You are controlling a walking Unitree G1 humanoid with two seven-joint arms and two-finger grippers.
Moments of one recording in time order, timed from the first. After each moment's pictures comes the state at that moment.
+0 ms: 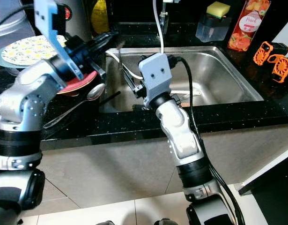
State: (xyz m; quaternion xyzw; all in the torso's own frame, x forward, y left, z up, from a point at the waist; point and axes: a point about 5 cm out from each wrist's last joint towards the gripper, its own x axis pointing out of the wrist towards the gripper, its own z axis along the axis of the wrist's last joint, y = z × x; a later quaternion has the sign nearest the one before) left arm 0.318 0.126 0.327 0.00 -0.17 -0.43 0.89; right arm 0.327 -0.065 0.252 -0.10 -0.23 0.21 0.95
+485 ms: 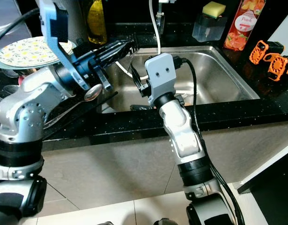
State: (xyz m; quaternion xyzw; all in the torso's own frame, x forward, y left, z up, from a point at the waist) left arm 0.293 0.111 0.324 -0.03 -0.17 -0.51 0.84; right arm 0.330 -0.069 0.249 -0.08 -0.23 0.20 0.95
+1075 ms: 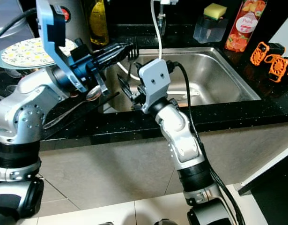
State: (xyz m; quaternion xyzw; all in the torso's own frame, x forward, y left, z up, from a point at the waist) left arm 0.293 0.121 0.327 0.00 -0.19 -0.50 0.84; right arm 0.316 -0.057 0.246 -0.06 -0.23 0.30 0.92
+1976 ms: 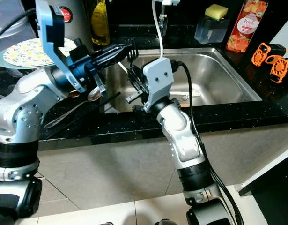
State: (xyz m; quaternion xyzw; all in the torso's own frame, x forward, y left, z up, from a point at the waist) left arm 0.294 0.119 0.324 0.00 -0.18 -0.51 0.84; right arm 0.318 -0.062 0.248 -0.04 -0.23 0.29 0.93
